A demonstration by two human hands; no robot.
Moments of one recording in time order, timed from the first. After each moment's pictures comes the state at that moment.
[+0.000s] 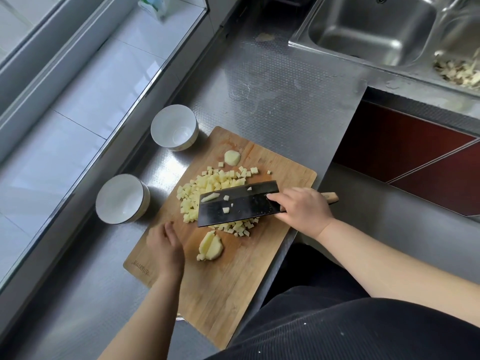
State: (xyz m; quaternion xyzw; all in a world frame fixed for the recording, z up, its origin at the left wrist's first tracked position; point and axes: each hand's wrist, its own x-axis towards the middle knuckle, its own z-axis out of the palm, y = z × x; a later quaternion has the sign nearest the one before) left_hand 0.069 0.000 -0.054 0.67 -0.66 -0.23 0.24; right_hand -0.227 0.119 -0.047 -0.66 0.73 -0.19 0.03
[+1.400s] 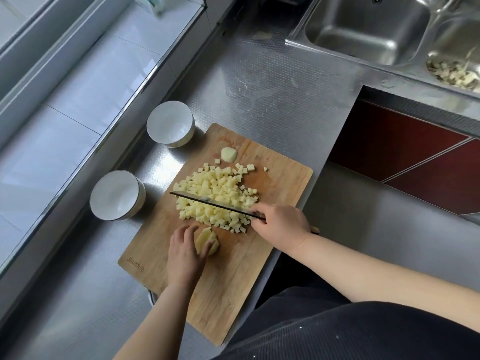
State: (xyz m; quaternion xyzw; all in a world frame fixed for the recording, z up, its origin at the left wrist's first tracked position) left_hand 0.068 0.041 -0.068 0.55 -0.81 -0.20 -0.01; right_hand -0.170 0.122 0.003 -0.52 0.79 -0.14 0.30
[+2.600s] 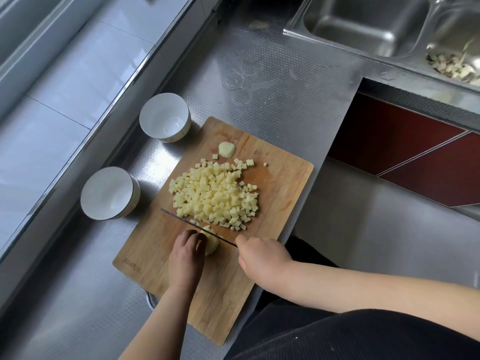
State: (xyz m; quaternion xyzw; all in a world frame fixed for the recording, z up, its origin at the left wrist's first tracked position) left_hand 0.076 0.043 -0.082 0.49 -0.84 -0.21 0.05; right_hand -0.102 0.134 0.004 -0.62 0.71 0.04 0.34
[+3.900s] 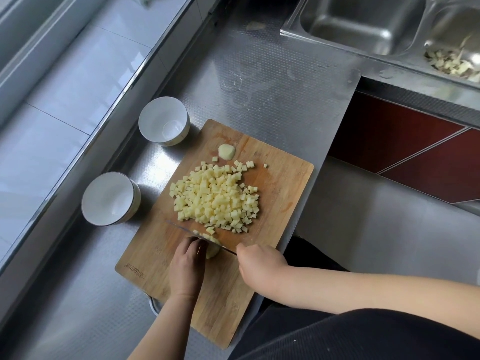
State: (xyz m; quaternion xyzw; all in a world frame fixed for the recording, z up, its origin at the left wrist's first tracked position) left_hand 0.080 0.048 -0.081 0.46 -0.86 -0.18 0.10; right_hand -0.091 0.134 -0.003 -0.58 0.73 0.05 0.36
